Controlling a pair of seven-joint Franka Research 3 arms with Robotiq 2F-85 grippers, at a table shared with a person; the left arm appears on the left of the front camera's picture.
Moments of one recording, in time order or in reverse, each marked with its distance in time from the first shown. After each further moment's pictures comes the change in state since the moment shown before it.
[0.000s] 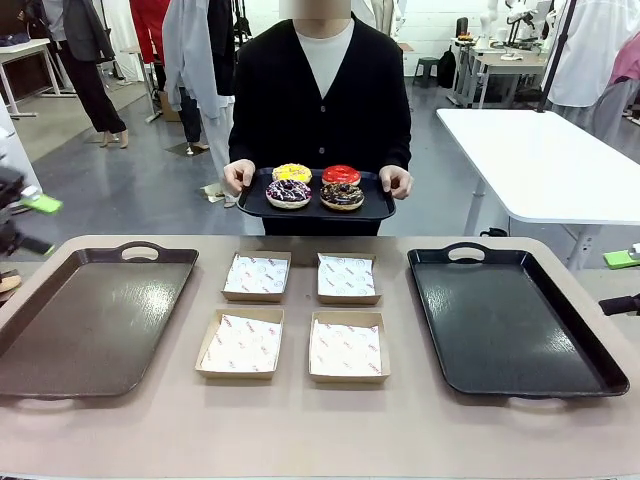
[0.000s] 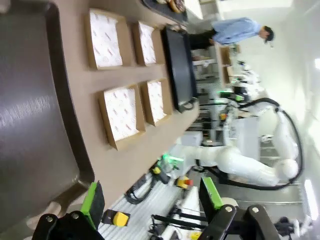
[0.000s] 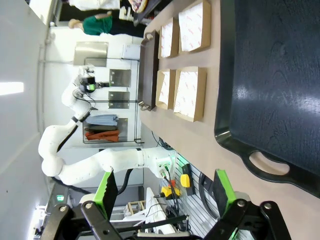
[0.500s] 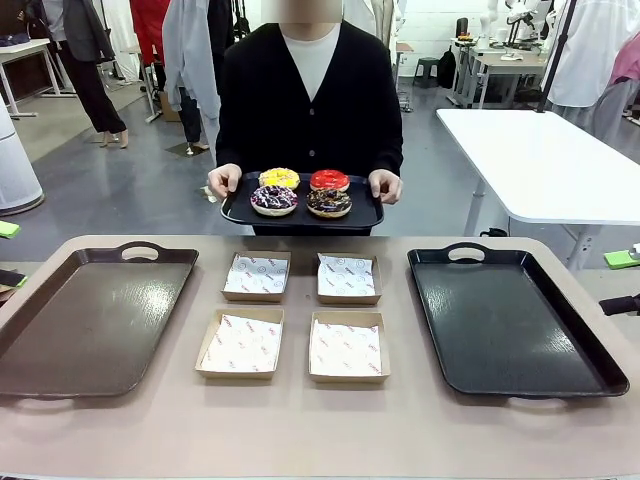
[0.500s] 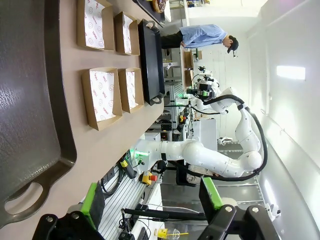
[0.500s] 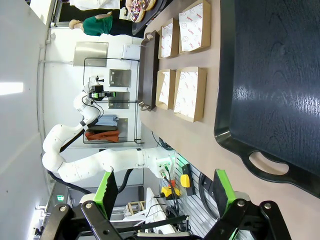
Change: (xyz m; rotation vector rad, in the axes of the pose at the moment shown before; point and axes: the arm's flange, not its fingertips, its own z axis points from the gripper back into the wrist) left arm -0.065 0.076 0.016 -0.260 -0.025 0.100; right arm 0.000 0.000 0.001 0.001 -0.002 0.001
